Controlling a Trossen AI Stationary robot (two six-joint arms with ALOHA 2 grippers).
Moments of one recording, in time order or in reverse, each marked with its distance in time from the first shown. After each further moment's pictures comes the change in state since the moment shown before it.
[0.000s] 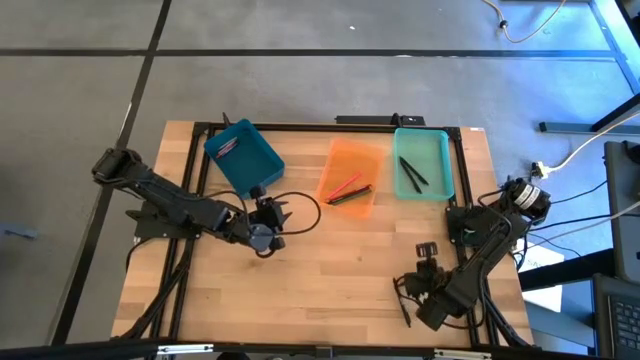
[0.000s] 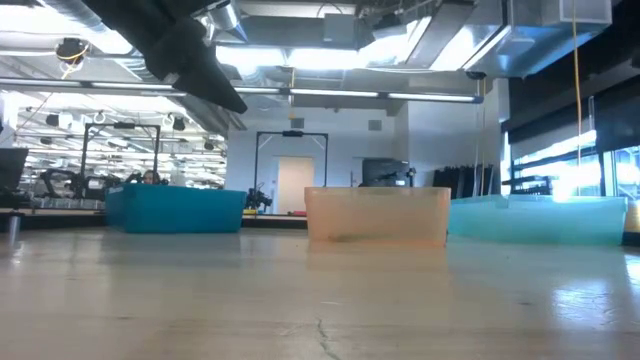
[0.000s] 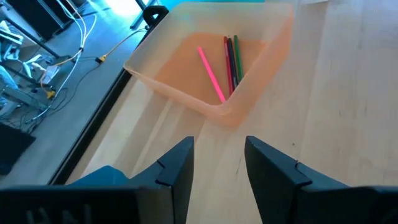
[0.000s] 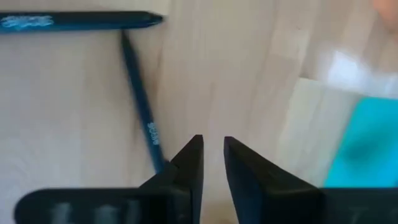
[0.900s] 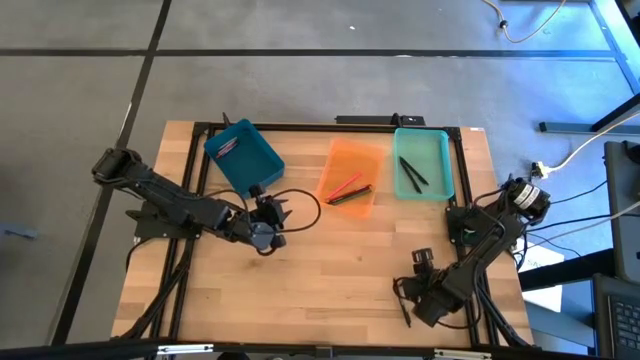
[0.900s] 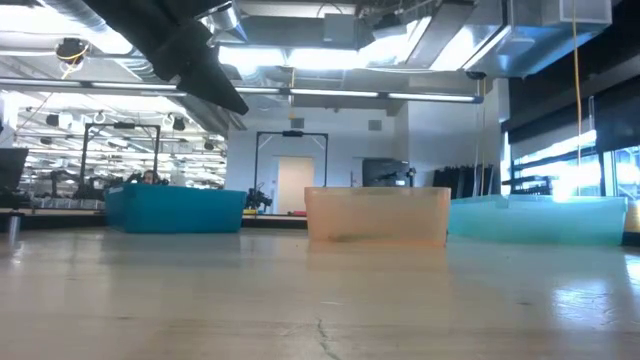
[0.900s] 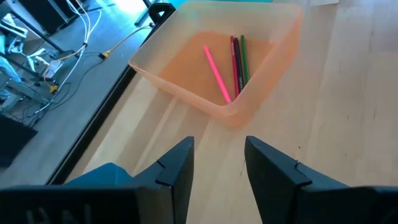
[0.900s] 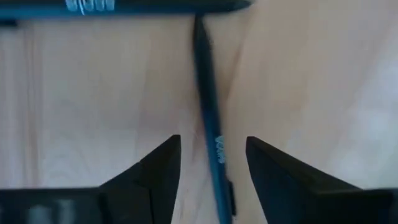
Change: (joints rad) left arm 0.011 0.000 0.000 0.000 -0.006 -0.022; right arm -0.016 -0.001 -0.150 0.287 -0.145 -0.059
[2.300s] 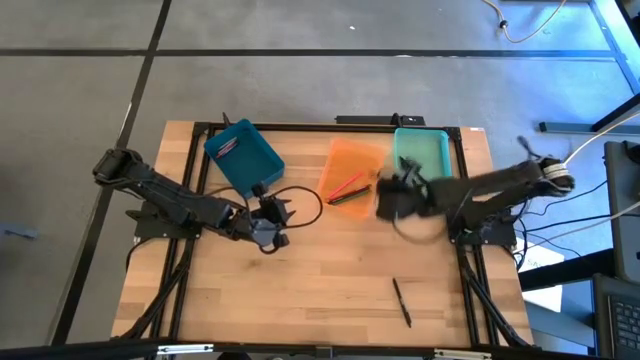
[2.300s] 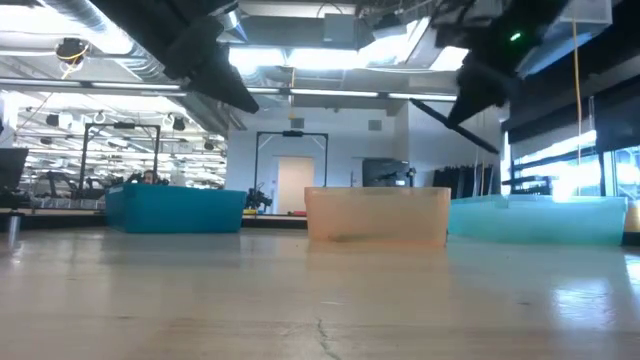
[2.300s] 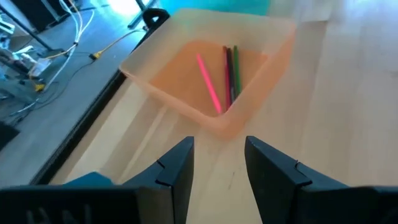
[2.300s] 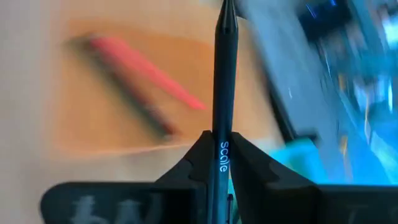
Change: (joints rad) left arm 0.025 0.010 -0.004 0.071 0.038 0.008; right arm -0.766 -0.384 0.012 0.107 0.627 -0.433
